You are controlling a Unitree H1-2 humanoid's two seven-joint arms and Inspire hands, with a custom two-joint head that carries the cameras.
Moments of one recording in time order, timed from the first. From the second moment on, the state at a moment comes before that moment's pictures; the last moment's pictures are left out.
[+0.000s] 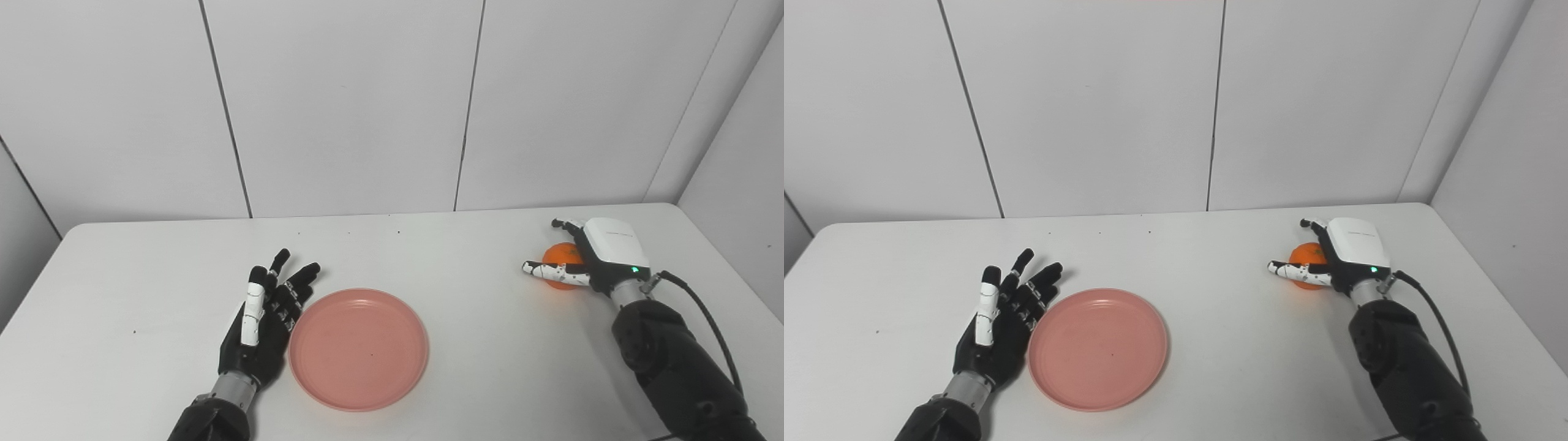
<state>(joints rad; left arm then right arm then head) -0.29 0.00 0.08 0.16 -0.40 0.21 -0.25 -0.51 -0.48 0.16 0.47 -0.82 0.08 -0.13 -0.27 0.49</state>
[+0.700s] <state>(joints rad) -0.29 0.00 0.08 0.16 -0.40 0.22 -0.25 -0.51 -0.48 0.19 0.47 -0.77 0.10 -0.12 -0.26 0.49</state>
